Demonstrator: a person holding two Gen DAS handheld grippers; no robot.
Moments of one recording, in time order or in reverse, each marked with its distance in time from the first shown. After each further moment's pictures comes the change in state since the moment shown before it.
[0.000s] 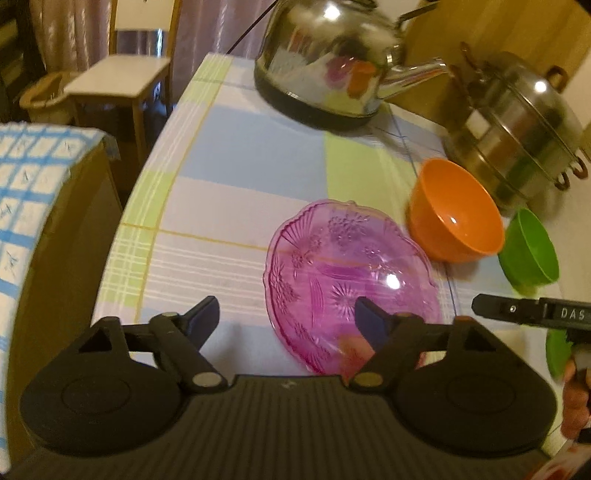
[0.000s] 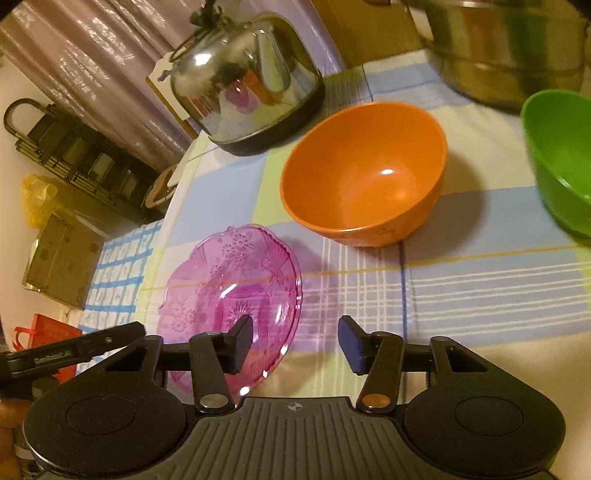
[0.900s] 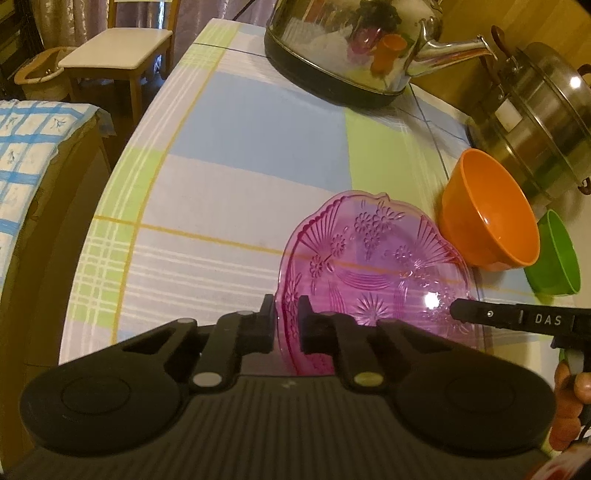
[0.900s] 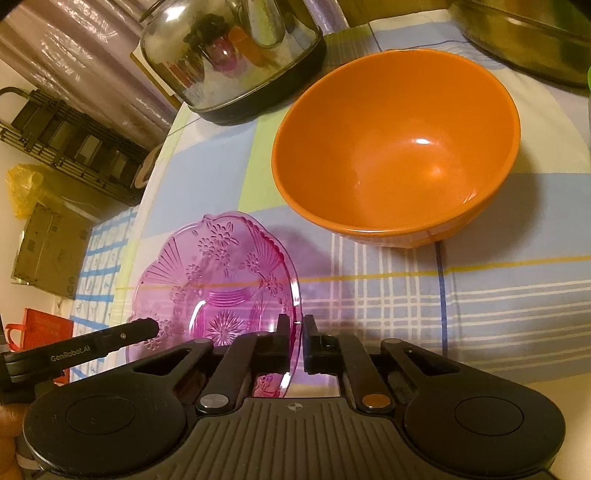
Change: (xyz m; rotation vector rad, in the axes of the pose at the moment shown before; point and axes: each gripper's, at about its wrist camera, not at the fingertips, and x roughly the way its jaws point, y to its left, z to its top) left arm 0.048 0.011 0.015 -0.017 0.066 0.008; right arm 0.055 0.002 0.018 0.014 0.075 -0.024
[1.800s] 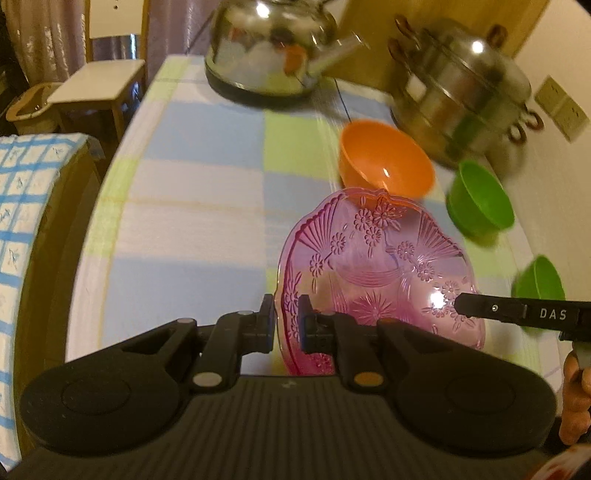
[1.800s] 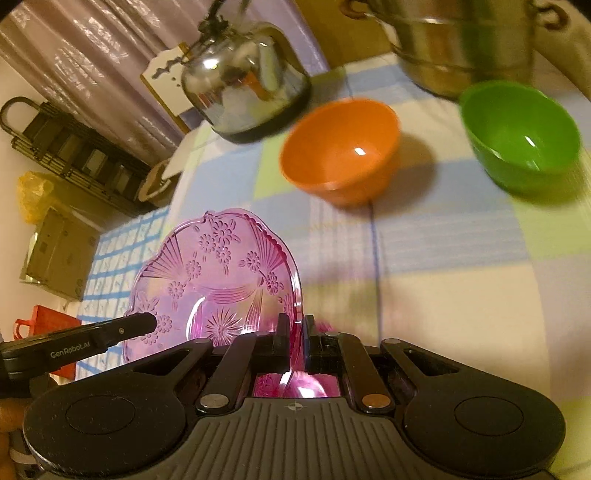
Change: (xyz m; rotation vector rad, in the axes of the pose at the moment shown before) left arm -0.110 -0.087 -0.074 0.120 -0.015 -0.010; right arm -0.147 0.003 -0.087 0.012 -0.077 -0.026
